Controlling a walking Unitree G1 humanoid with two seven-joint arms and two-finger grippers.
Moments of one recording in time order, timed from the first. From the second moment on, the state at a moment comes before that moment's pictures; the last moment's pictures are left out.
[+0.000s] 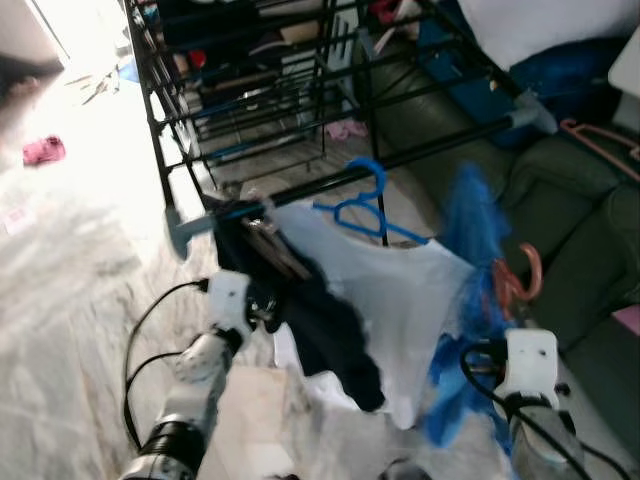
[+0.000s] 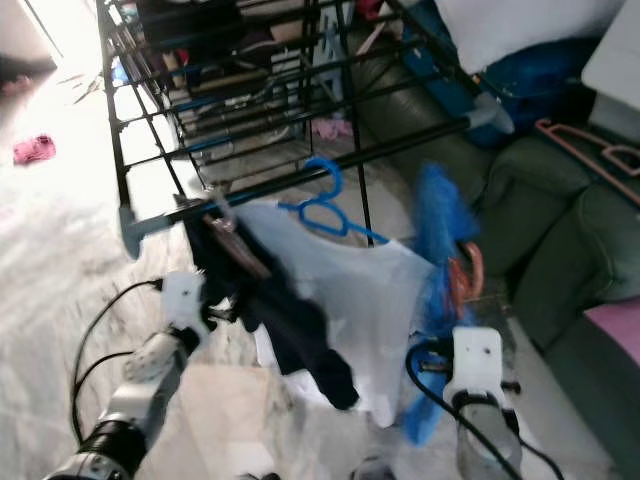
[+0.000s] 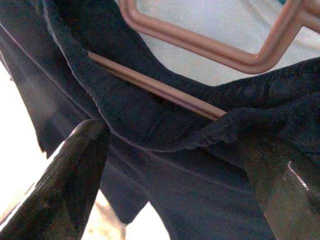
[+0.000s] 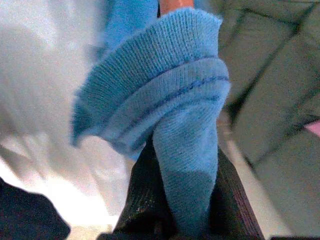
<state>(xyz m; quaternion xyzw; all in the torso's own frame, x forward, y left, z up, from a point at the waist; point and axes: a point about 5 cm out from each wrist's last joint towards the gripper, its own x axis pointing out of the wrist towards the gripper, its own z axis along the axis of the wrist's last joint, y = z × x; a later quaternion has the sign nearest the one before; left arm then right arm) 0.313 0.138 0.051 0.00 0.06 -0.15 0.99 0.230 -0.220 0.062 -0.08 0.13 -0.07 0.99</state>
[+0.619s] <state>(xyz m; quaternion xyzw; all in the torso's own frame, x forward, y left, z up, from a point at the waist) 0.302 0.162 0.037 0.03 0.08 -0.08 0.99 0.198 -0.185 0.056 -0.01 0.22 0.23 0.95</state>
